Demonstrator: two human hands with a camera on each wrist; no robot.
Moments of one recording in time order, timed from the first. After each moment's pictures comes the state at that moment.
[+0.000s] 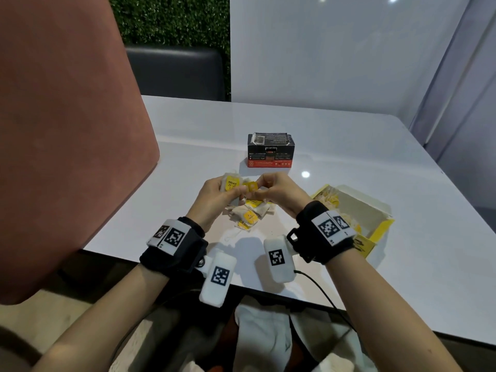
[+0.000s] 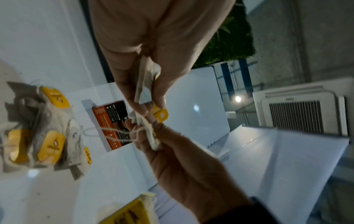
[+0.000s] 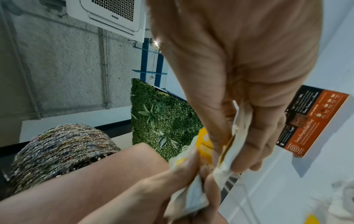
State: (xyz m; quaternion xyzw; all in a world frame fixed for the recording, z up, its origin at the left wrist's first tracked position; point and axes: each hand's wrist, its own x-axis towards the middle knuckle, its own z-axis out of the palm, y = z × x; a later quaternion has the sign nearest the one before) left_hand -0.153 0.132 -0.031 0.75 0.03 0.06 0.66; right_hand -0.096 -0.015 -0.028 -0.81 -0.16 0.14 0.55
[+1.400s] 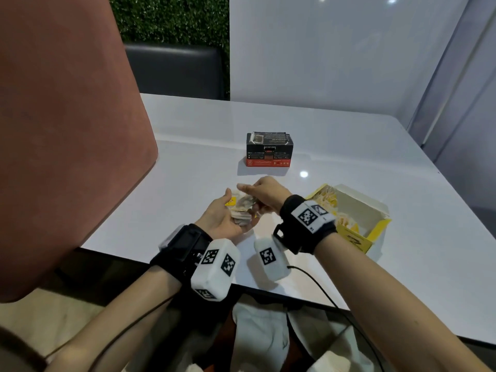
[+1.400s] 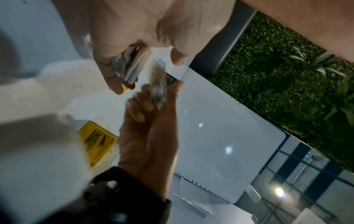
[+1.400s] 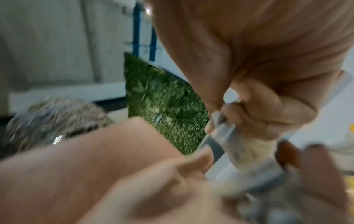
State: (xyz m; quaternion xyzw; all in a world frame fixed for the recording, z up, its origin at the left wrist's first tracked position) left_hand -0.150 0.117 -0.053 0.32 0.19 -0.22 0.90; right_hand -0.099 0.004 -0.025 -0.87 -0.08 0.19 0.45
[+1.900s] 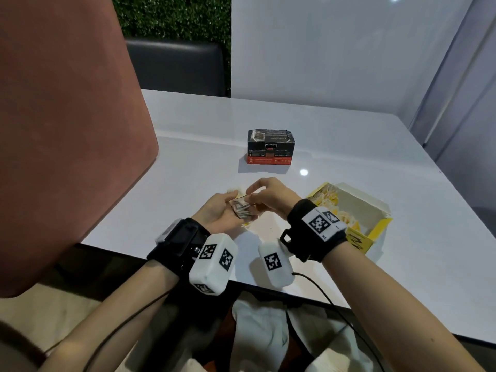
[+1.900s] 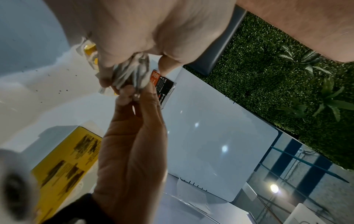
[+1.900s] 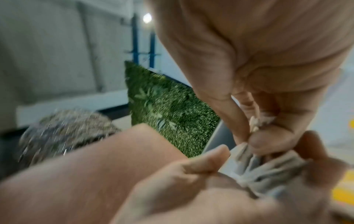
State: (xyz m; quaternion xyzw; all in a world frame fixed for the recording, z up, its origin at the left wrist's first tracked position) left_hand -0.145 0.125 -0.053 0.38 0.15 -0.20 0.89; right_hand -0.110 -0.003 -0.026 -0.82 -0.08 0.21 0.53
